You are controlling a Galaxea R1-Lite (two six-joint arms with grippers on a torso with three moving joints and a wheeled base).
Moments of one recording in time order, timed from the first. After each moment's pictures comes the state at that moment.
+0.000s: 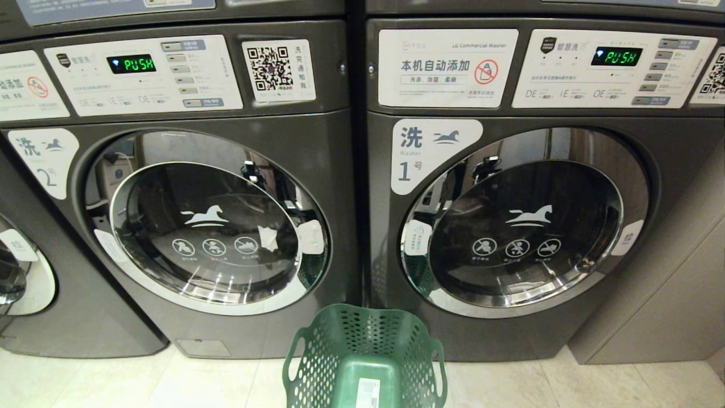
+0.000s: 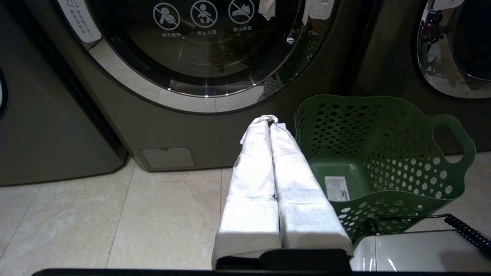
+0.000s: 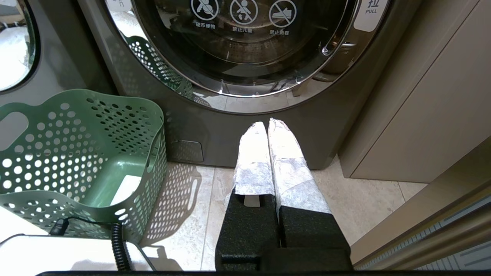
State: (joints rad) left arm -0.01 0.00 -0.03 0.09 -0.02 0.07; right arm 0.00 0.00 -0.04 0.10 0.01 -0.05
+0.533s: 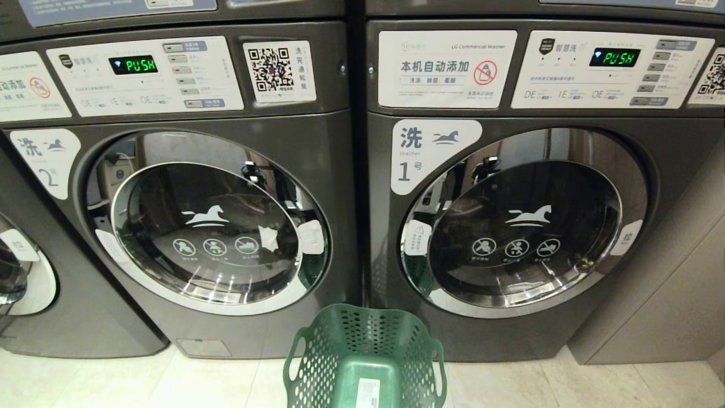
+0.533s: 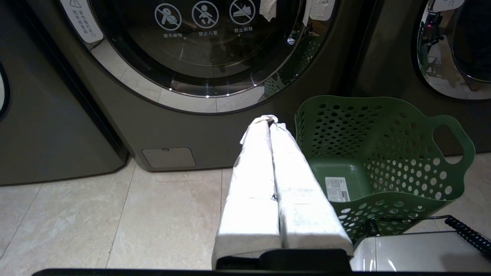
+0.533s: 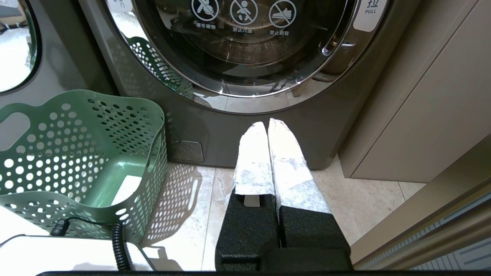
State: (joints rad) left arm -0.01 0.00 -0.03 0.09 -0.02 0.07; right arm 0.00 0.00 -0.04 0.10 0.01 -0.04
